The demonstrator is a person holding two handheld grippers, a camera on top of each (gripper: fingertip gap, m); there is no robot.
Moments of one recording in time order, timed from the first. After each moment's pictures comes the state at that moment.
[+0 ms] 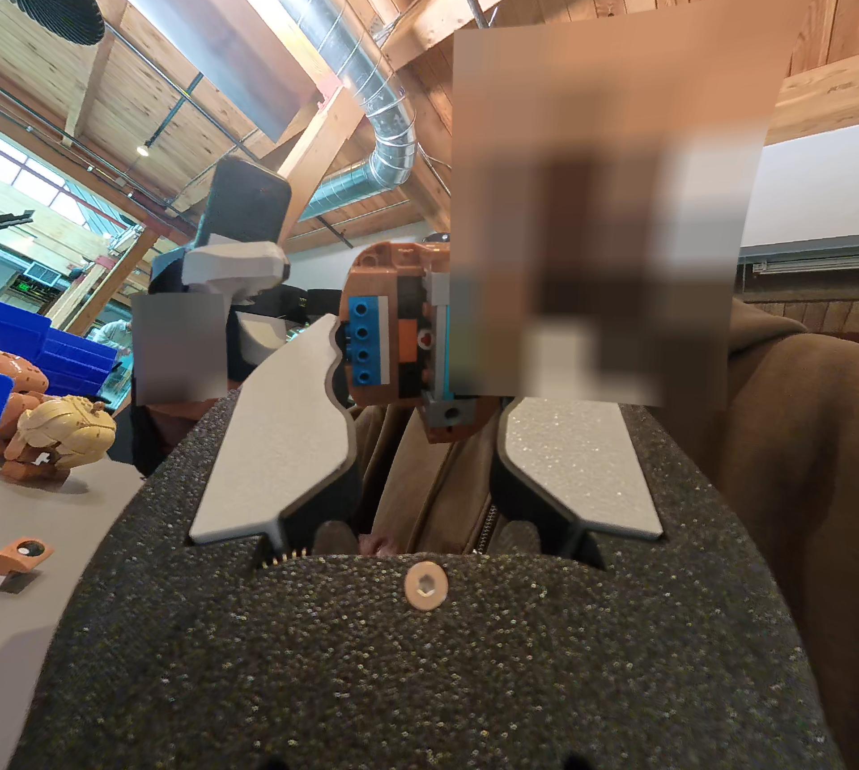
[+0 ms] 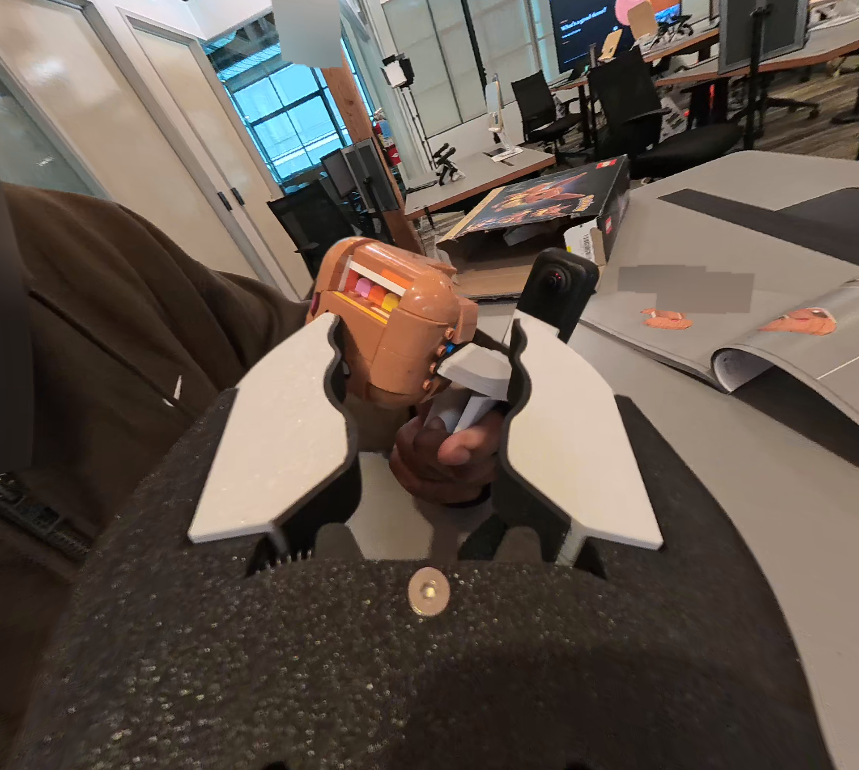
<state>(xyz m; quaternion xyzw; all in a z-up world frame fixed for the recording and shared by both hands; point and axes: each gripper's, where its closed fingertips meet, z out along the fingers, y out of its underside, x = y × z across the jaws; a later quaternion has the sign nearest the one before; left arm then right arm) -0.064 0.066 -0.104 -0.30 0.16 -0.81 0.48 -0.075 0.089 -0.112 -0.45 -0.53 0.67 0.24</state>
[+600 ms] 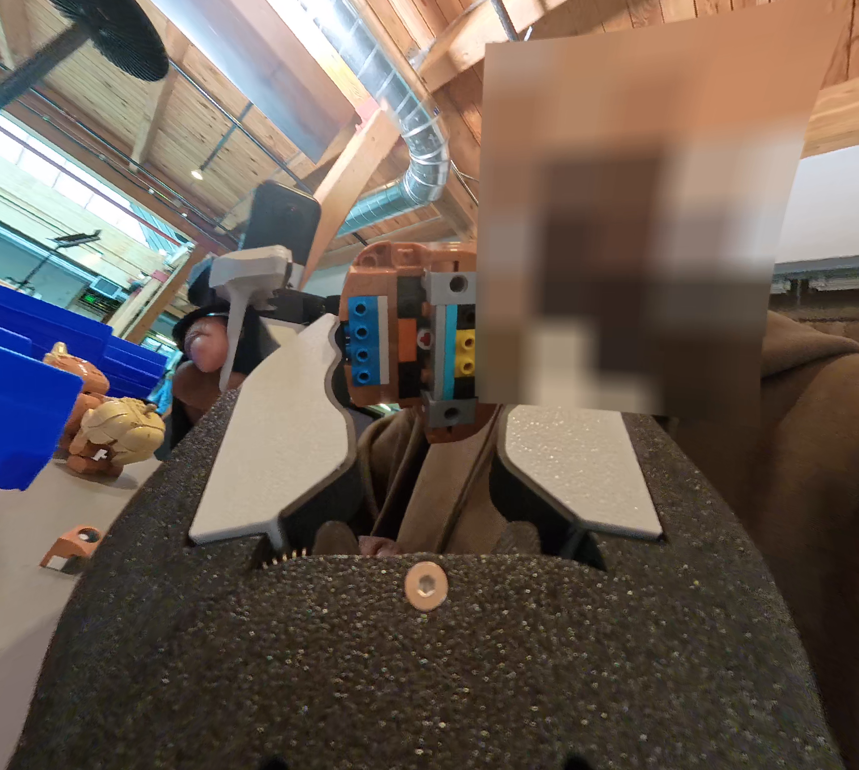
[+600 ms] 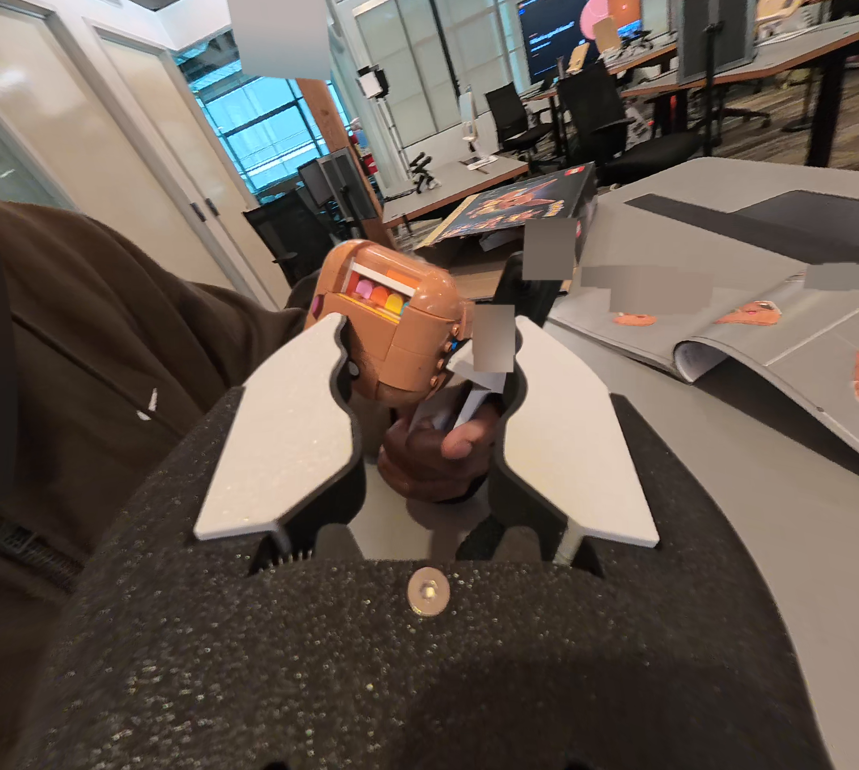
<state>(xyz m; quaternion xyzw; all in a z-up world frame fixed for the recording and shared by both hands) -0.067 0.078 -0.107 -0.32 0.12 -0.79 0.50 -0.075 0.104 -0.112 -0.47 -0.51 0.66 0.27</state>
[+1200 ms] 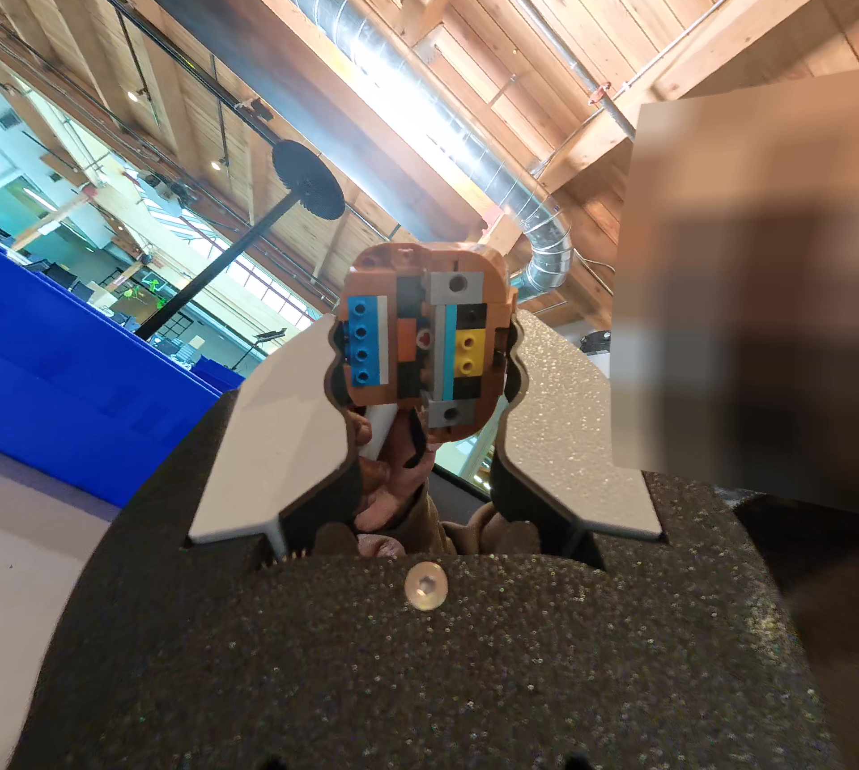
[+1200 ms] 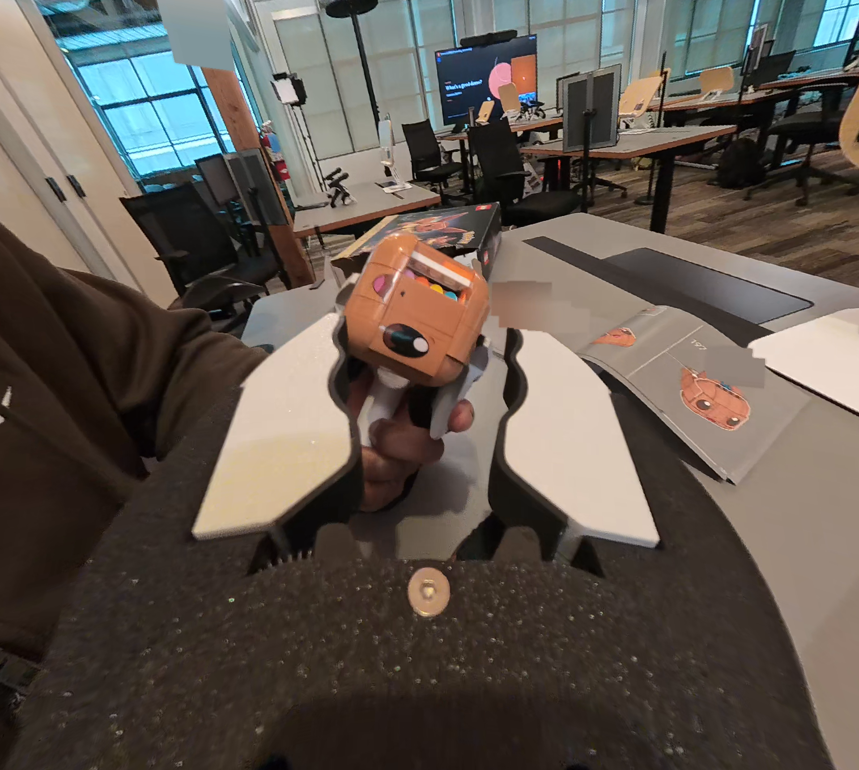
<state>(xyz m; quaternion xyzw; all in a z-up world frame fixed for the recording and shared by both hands) -0.091 0.116 -0.118 -0.36 -0.02 -0.70 0.62 -0.072 0.131 -0.113 -0.48 -0.51 0.60 0.39</state>
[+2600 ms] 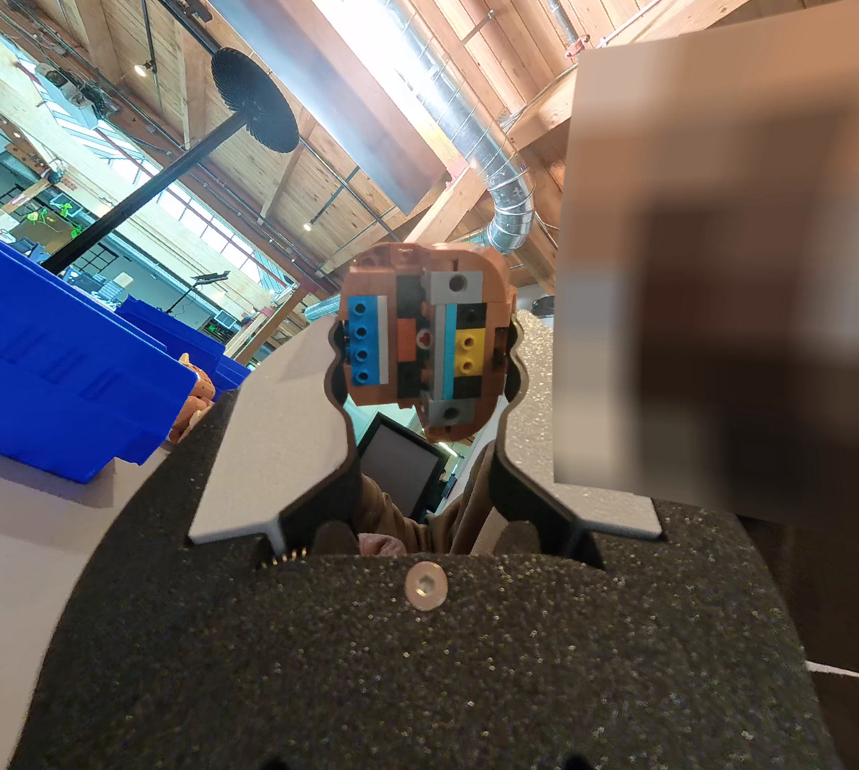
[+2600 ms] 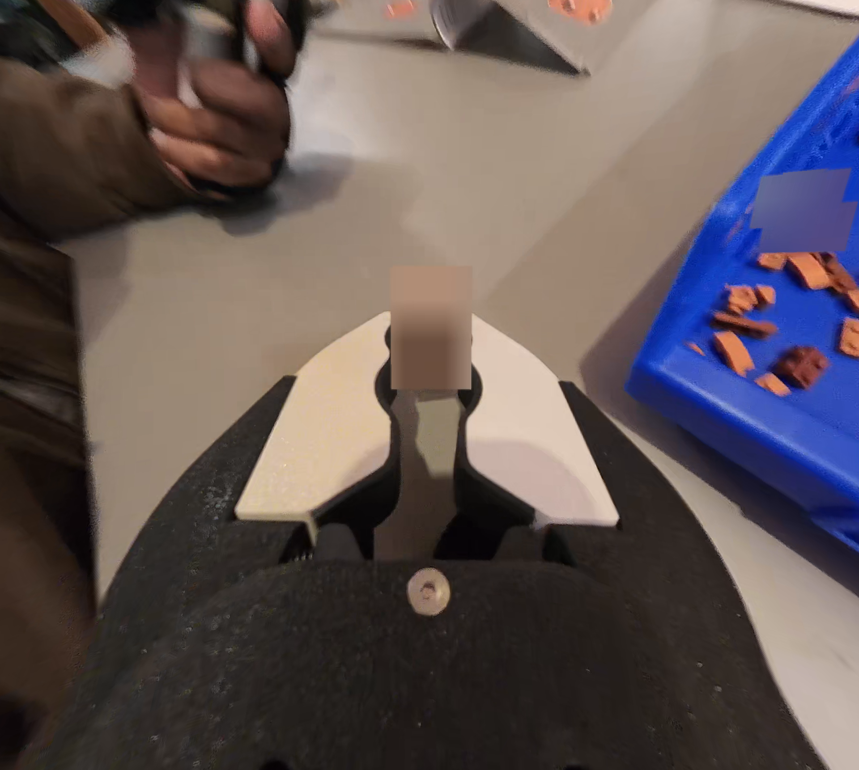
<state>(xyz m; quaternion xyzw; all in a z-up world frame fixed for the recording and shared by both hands) -0.068 0.105 -0.119 -0.37 0.03 -0.75 0.55 0.068 0.176 -0.247 -0.65 -0.55 0.43 0.30</state>
